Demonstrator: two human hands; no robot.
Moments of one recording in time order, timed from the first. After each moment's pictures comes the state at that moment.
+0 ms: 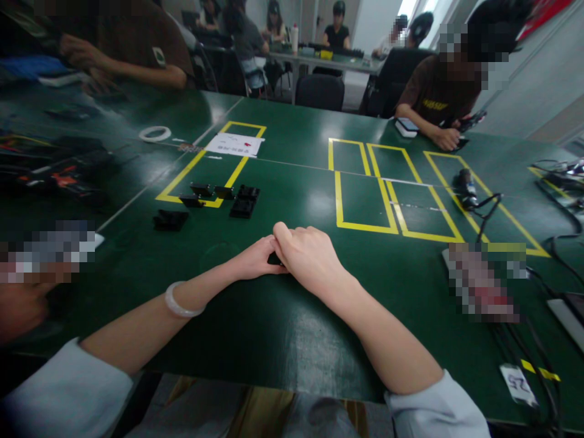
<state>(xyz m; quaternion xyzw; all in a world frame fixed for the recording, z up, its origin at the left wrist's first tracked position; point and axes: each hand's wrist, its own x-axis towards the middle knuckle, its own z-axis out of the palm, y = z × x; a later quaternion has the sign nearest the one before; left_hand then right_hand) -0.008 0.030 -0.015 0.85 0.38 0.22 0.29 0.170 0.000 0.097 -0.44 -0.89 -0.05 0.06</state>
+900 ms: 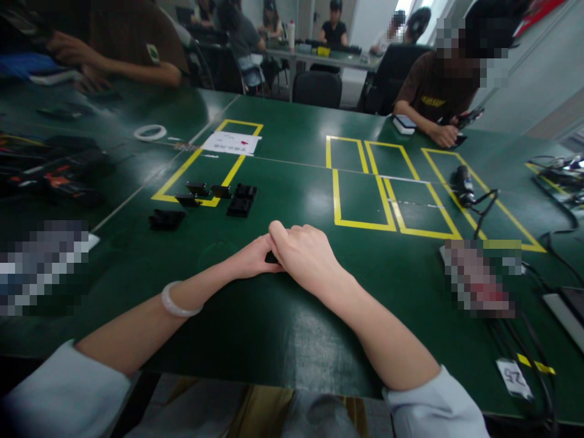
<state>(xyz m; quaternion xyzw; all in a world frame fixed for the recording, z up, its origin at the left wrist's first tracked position) -0.007 0.030 -0.013 0.85 0.37 0.23 0.31 0.169 0.000 0.096 -0.44 -0.90 -0.06 0.07</state>
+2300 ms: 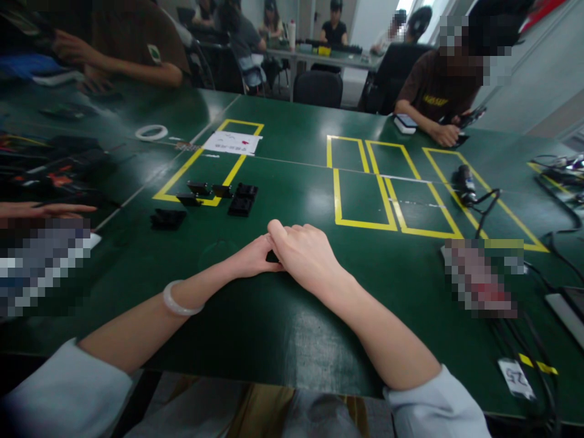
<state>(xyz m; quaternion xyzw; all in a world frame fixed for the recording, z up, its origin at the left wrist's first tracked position) -0.008 0.030 -0.013 0.85 0.37 0.23 0.31 0.169 -0.001 0.094 -0.43 -0.90 -0.07 0.07</state>
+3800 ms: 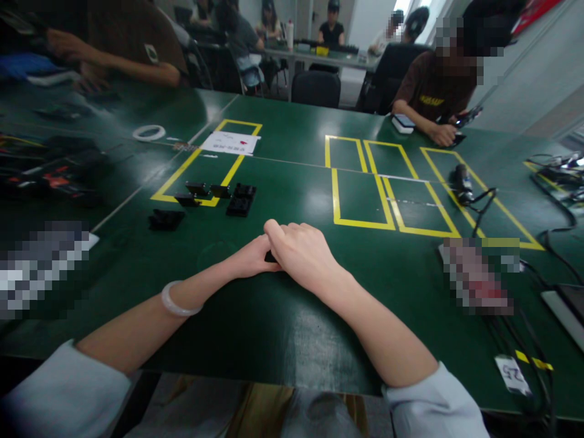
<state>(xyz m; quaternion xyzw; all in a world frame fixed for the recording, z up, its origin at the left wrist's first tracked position) -0.006 0.030 -0.012 0.85 0.37 0.23 0.30 0.170 0.002 0.091 -0.41 -0.90 -0.07 0.10</state>
